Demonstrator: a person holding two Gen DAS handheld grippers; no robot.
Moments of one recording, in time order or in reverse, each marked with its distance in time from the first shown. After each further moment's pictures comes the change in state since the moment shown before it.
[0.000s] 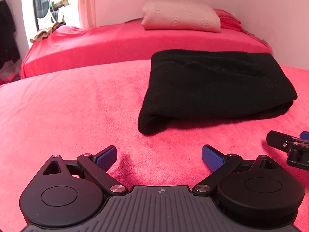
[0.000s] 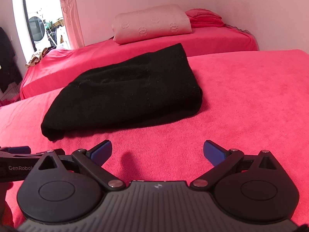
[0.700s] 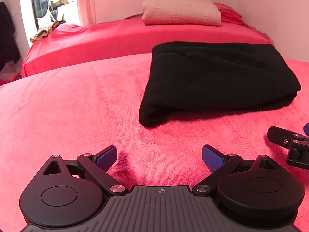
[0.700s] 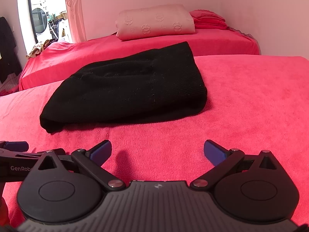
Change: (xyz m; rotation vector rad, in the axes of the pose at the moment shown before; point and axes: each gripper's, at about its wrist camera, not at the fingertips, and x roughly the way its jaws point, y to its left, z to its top) left arm 0.006 -0.002 -0.002 0.009 0.031 0.019; right arm 0.004 0.003 0.000 -0.038 0.008 -0.008
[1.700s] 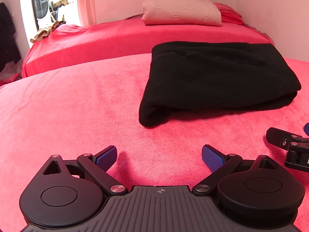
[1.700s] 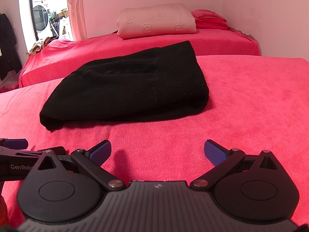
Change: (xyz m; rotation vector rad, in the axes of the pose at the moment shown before) left arm 0.001 -0.001 -0.001 0.002 -0.001 0.004; right arm 0.003 0.000 0.000 -0.010 0.003 0.000
